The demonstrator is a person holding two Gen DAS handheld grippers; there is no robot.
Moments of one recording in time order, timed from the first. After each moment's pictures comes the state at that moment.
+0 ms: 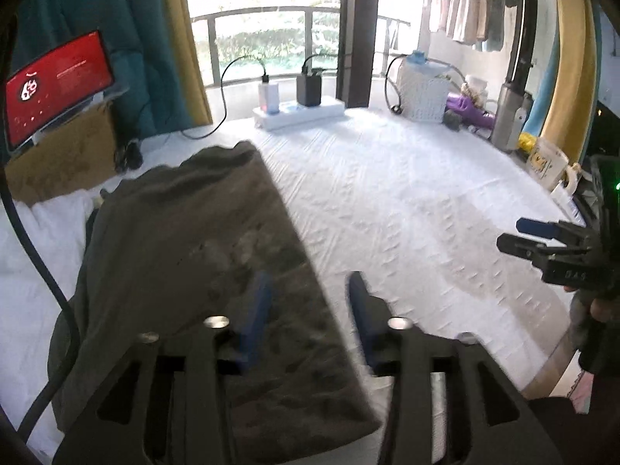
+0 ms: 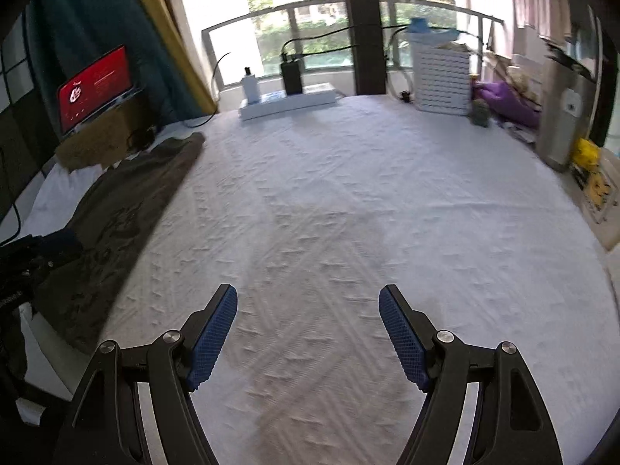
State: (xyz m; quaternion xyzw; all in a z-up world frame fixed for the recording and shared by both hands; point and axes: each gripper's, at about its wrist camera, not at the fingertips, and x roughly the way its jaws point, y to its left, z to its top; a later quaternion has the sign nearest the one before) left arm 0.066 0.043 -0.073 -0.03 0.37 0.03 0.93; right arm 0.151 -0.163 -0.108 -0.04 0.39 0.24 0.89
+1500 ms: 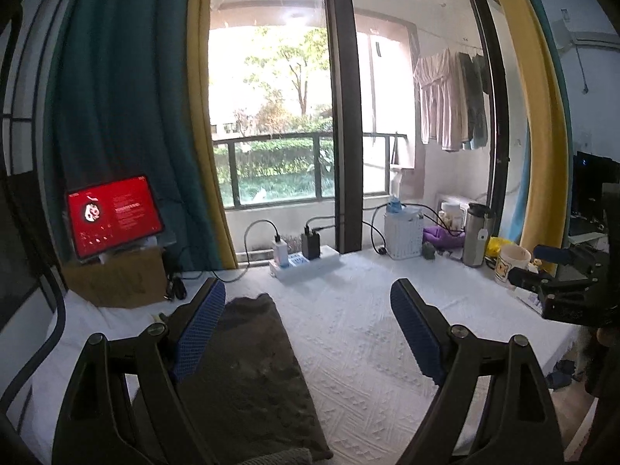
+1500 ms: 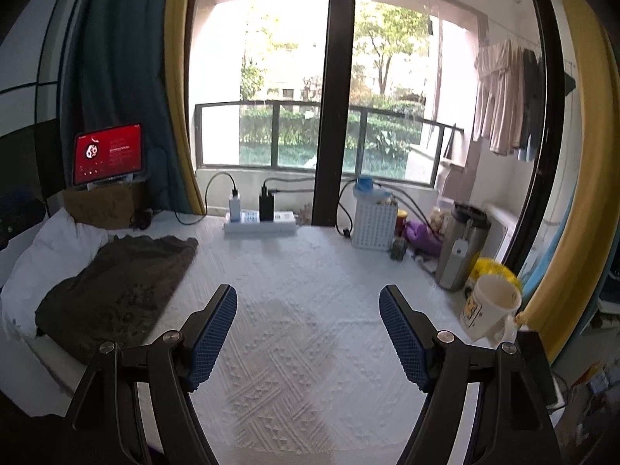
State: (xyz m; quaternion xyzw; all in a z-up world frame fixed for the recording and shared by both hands) left arm -0.024 0.006 0.059 0.00 0.15 0.07 0.99; right arm 0.050 -0.194 0.044 -0.10 0.20 0.19 0.96
